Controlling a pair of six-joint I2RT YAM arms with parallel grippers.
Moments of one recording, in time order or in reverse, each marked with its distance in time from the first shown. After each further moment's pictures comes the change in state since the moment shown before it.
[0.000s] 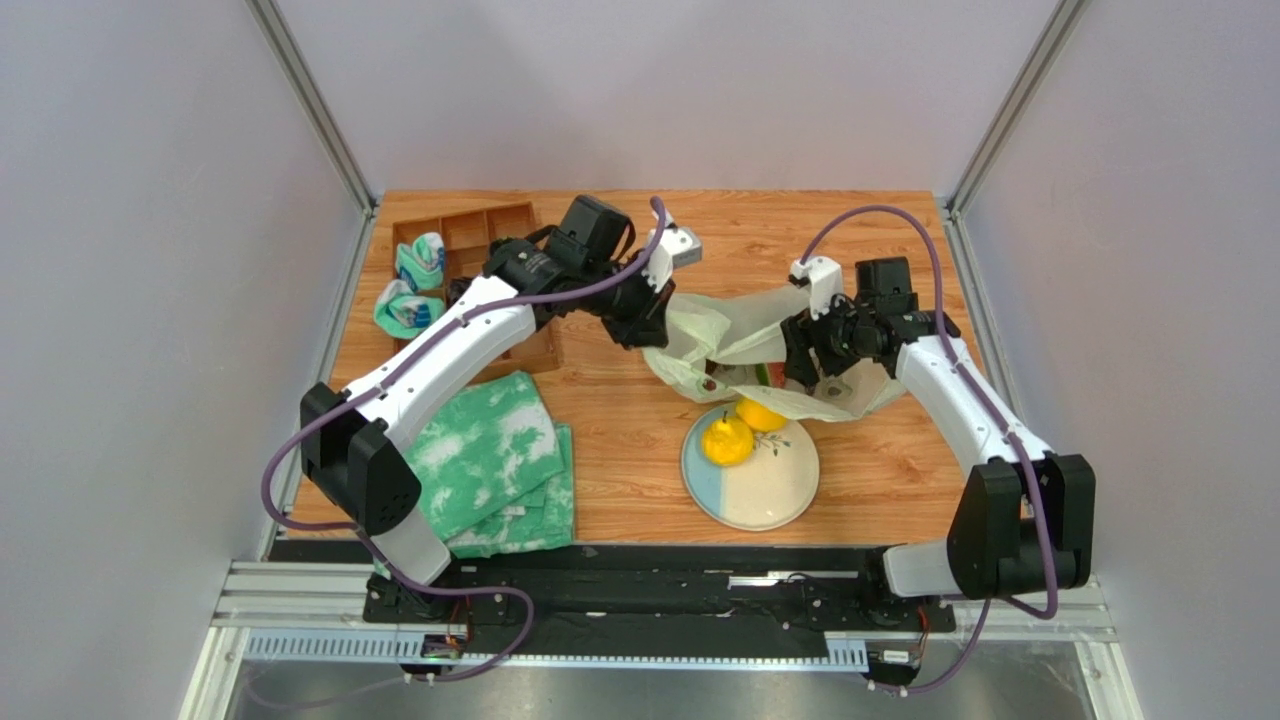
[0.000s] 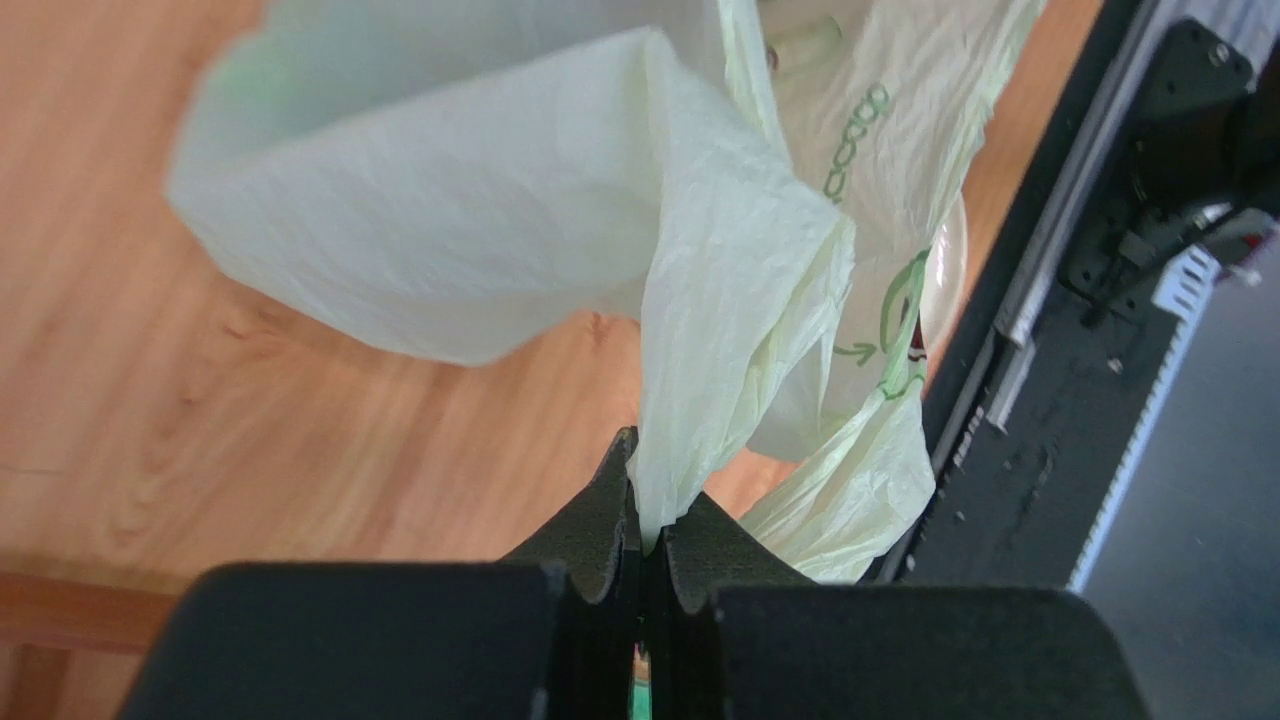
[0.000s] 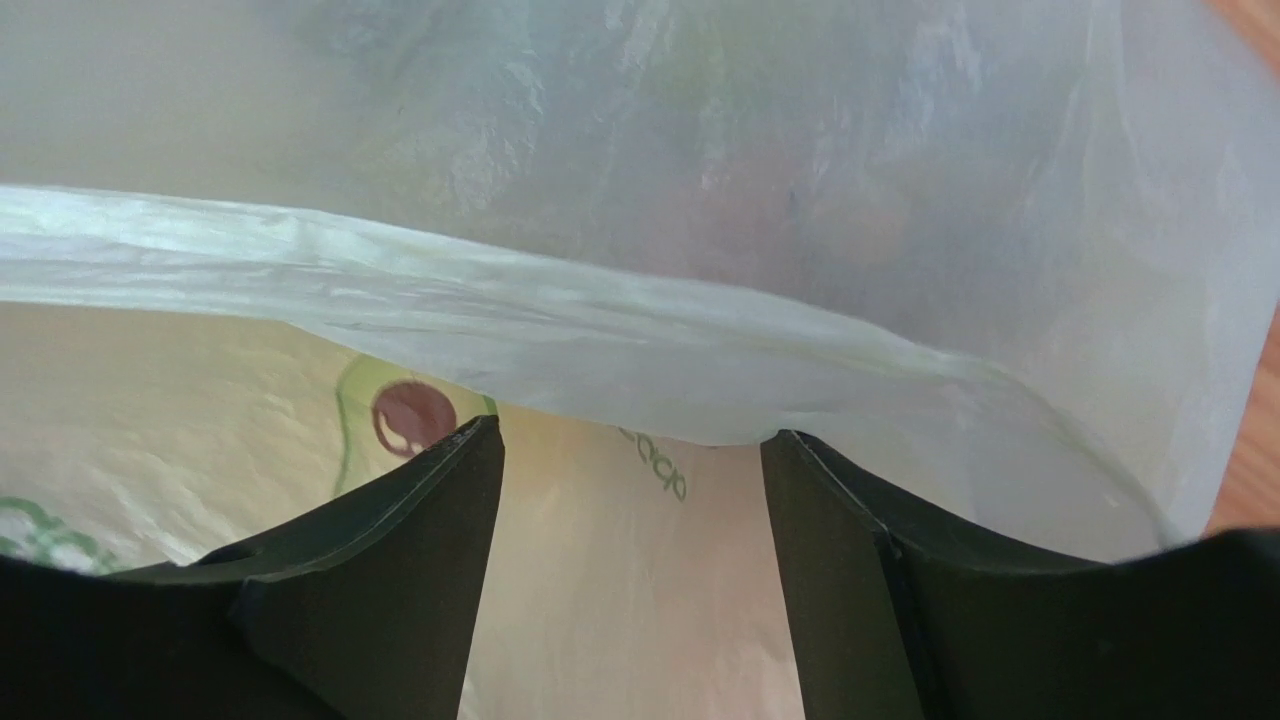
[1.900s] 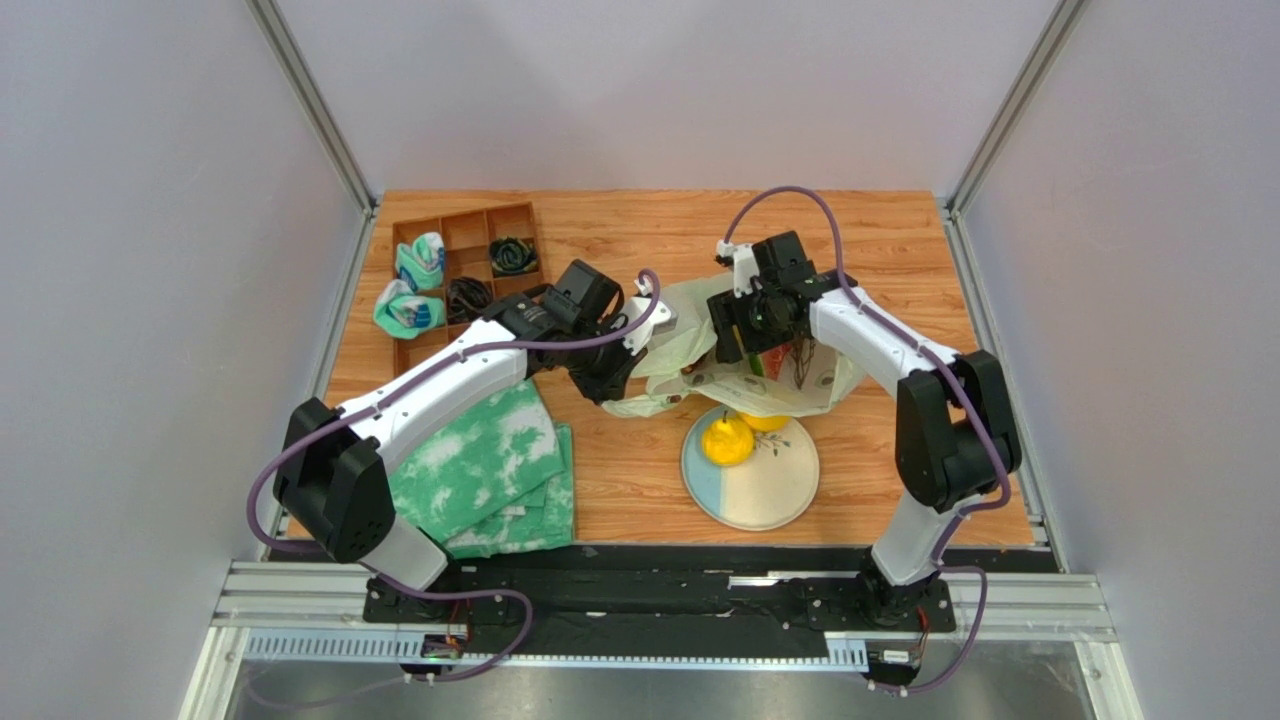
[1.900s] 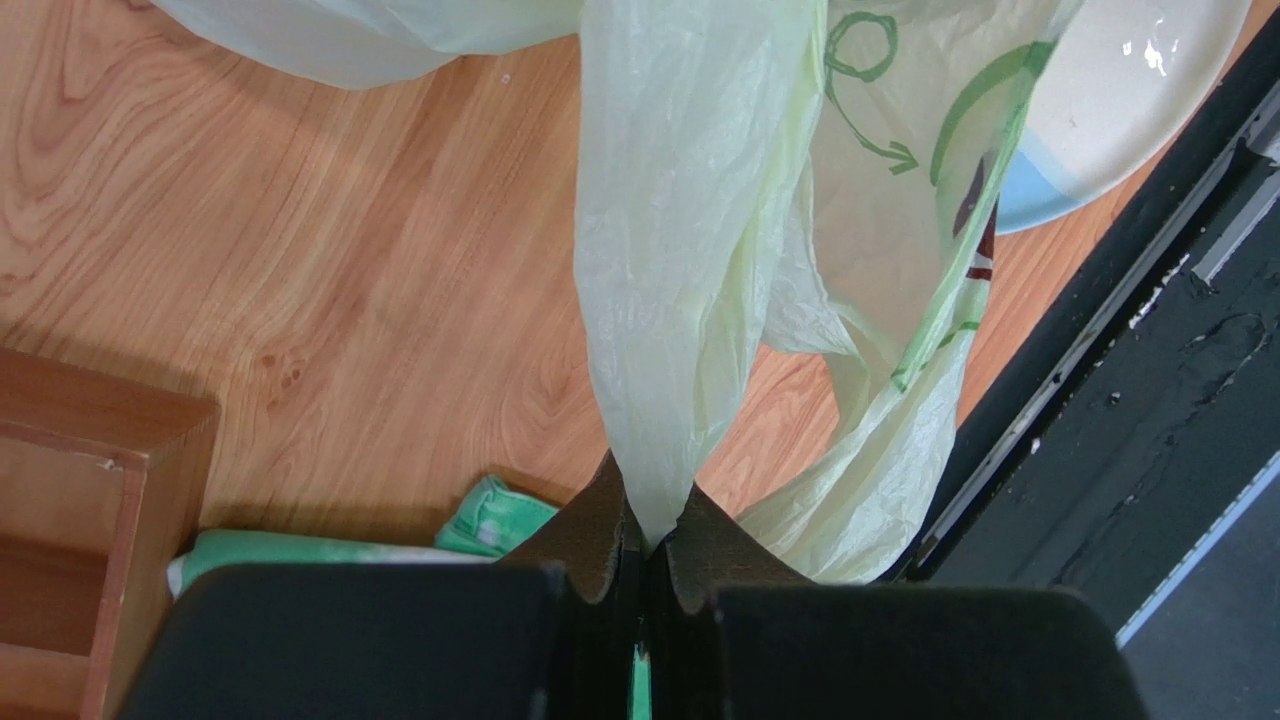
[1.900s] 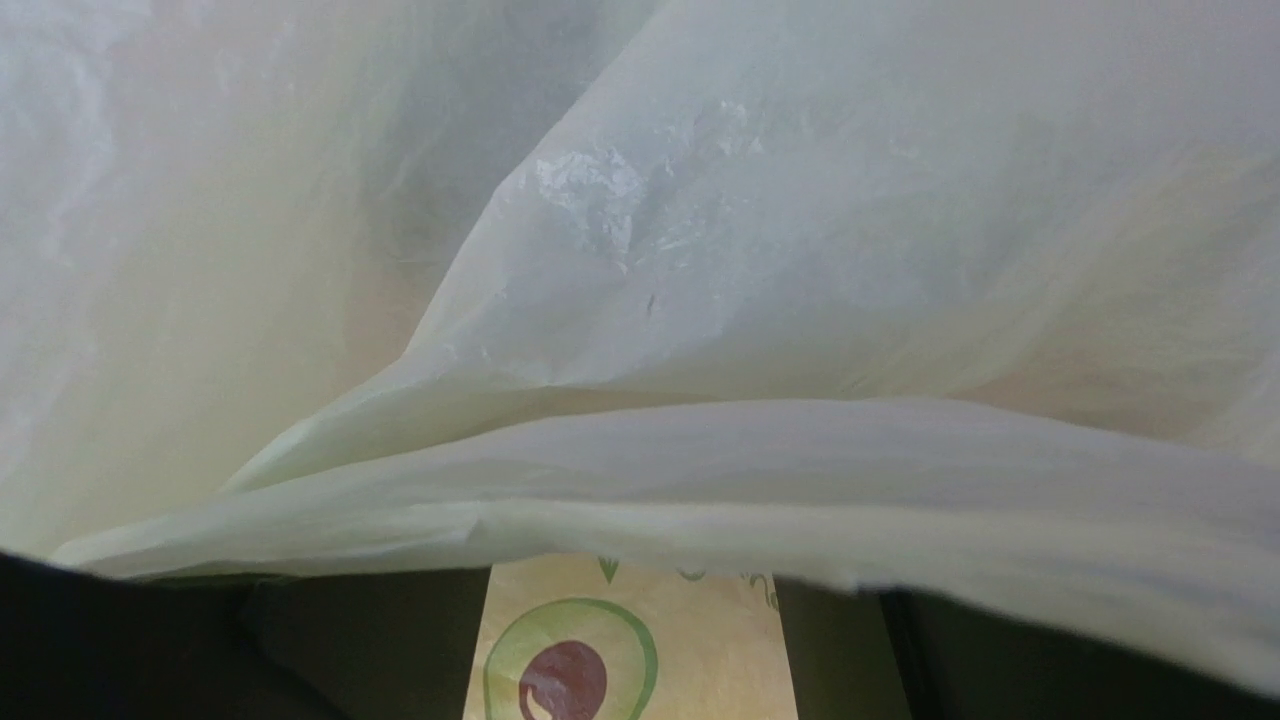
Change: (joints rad) left arm -0.019 -0.120 -0.341 0.035 -0.197 0.043; right arm 0.259 0.359 0.259 0.036 0.175 0.343
